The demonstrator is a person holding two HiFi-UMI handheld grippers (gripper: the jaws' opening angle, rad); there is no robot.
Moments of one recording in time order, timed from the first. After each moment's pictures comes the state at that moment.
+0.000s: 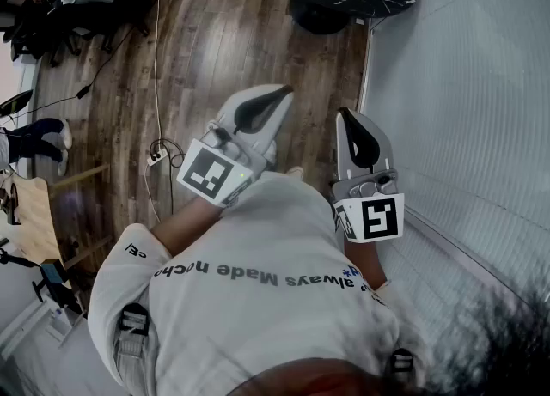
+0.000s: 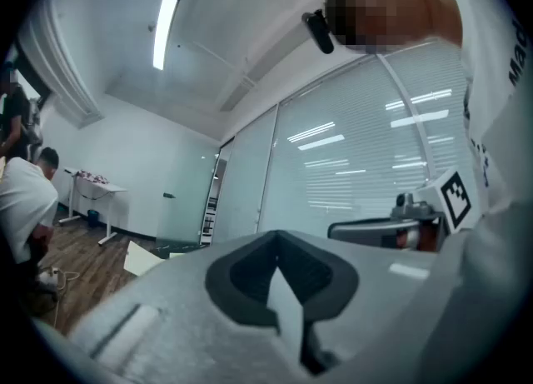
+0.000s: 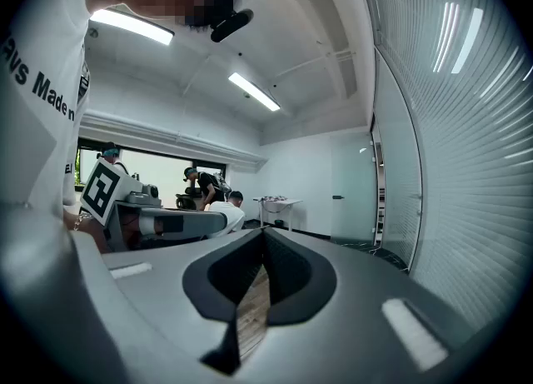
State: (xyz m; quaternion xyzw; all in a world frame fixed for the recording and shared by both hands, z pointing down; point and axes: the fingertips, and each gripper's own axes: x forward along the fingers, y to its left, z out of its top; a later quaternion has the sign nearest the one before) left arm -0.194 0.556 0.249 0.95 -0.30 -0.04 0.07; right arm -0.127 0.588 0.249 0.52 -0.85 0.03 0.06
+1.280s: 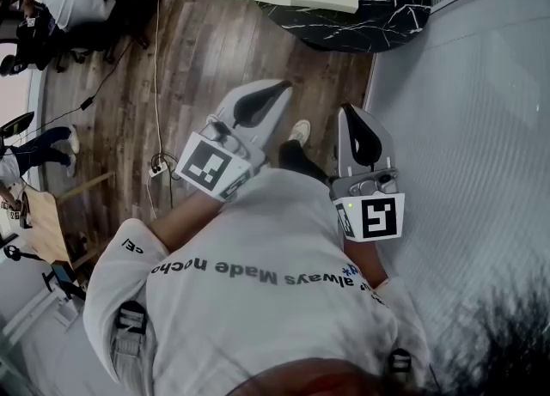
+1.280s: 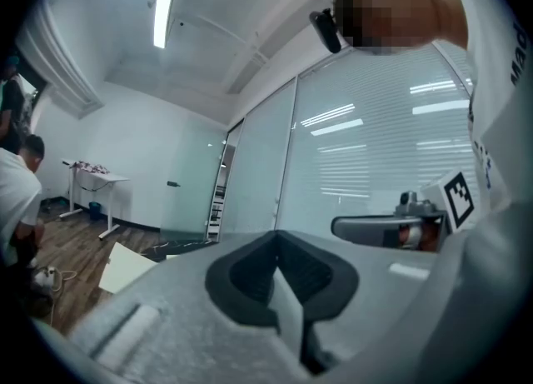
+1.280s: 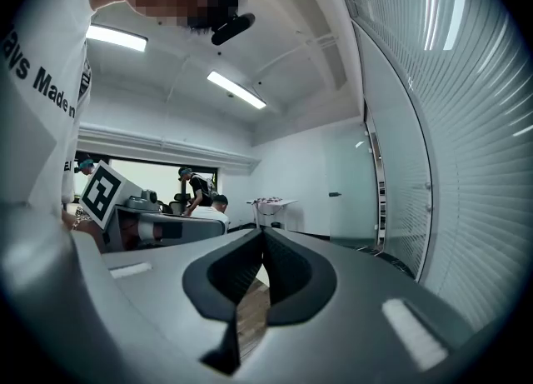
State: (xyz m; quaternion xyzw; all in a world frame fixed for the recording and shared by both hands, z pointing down) left arm -0.069 0.323 0.279 0.94 -0.32 0.00 0.09; right arm 0.003 0.356 0.273 0.52 -0.85 0.05 0.03
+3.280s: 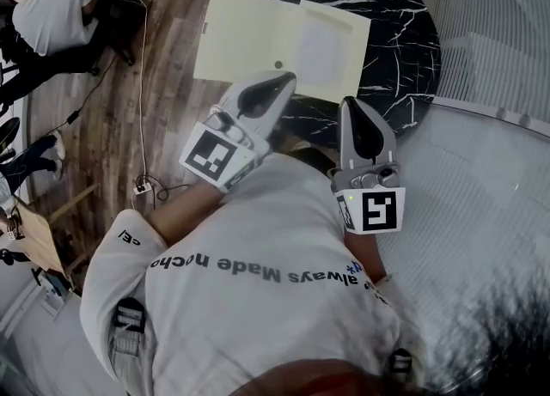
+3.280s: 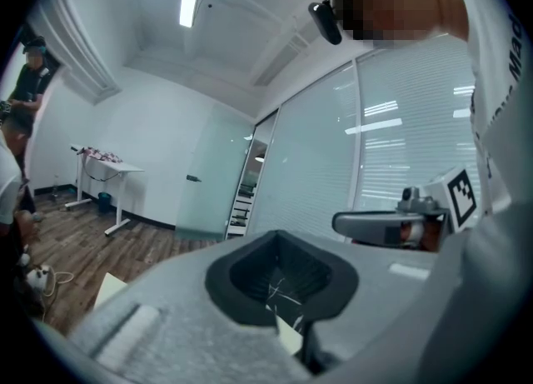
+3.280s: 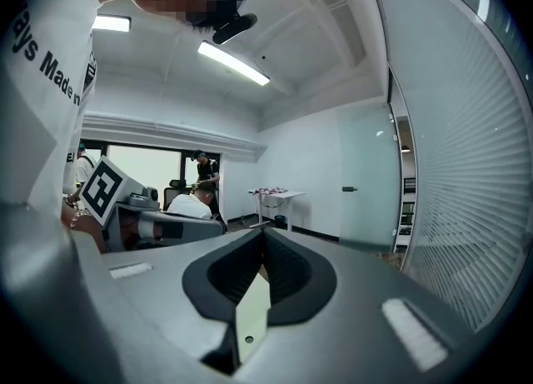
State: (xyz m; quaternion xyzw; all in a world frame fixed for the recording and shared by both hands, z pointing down) left arm -0.055 -0.105 0.320 0.92 -0.36 -0.01 0.13; right arm 0.017 -0.079 0.304 0.47 -0.88 0.04 0.08
